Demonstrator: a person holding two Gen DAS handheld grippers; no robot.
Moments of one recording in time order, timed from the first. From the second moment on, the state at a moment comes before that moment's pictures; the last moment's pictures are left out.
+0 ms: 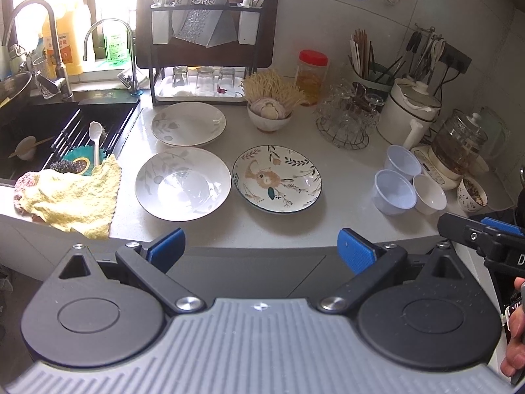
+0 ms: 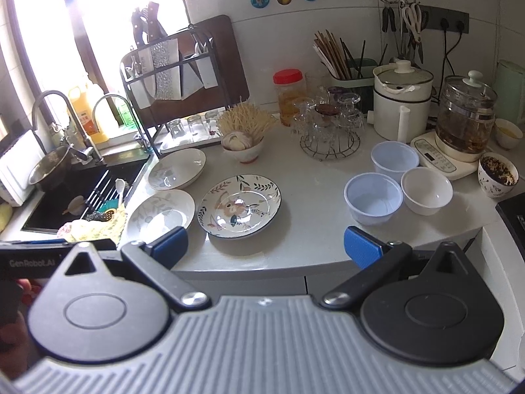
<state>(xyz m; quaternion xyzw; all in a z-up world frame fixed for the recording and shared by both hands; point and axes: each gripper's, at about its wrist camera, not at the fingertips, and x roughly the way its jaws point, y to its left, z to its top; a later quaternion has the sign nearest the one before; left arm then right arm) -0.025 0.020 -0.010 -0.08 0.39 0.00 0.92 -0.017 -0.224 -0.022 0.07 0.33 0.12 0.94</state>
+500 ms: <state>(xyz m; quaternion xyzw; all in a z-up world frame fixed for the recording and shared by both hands) -0.032 0.018 -0.008 -0.08 0.39 0.02 0.92 -0.015 -0.225 -0.026 0.08 0.33 0.13 0.93</state>
